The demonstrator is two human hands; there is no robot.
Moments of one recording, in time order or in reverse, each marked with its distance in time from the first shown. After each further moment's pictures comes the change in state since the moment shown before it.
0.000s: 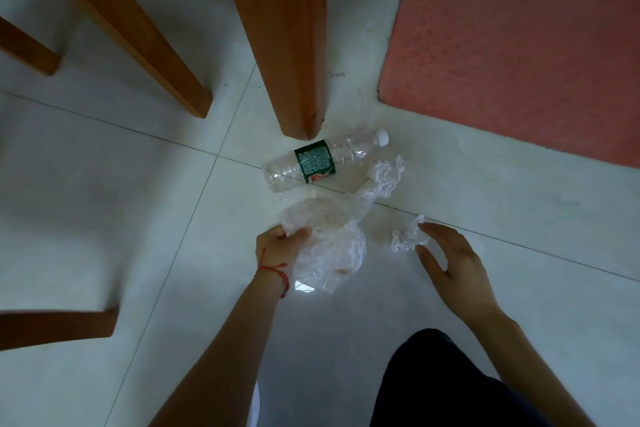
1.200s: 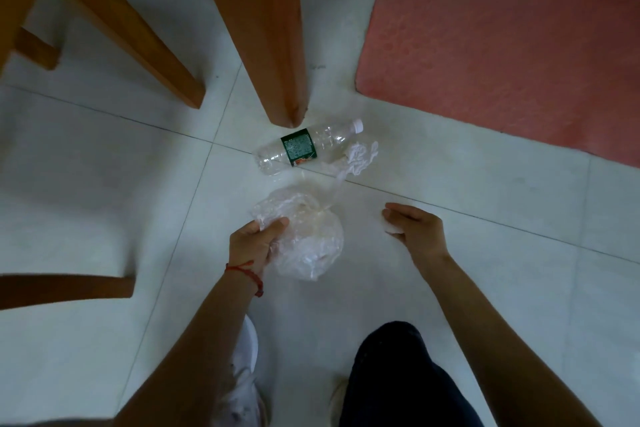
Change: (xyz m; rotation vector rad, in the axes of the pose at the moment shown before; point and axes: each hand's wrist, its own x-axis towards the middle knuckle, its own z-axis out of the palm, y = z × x) left_hand -0.083 0.041 -0.038 -0.084 -0.034 -0.127; right_hand 0.005 -0.046 -0.031 0.993 0.029 0.718
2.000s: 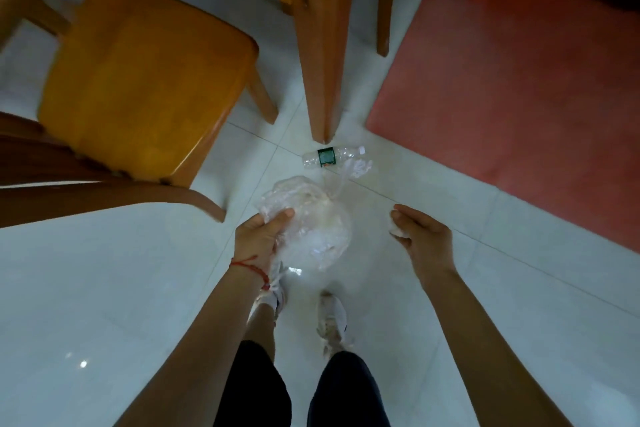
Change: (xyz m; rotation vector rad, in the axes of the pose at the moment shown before) left_hand -0.382 0.177 -0.083 -0.212 0.025 0.080; right_hand -0.345 -0.249 -0.033 0.050 -0.063 -0.026
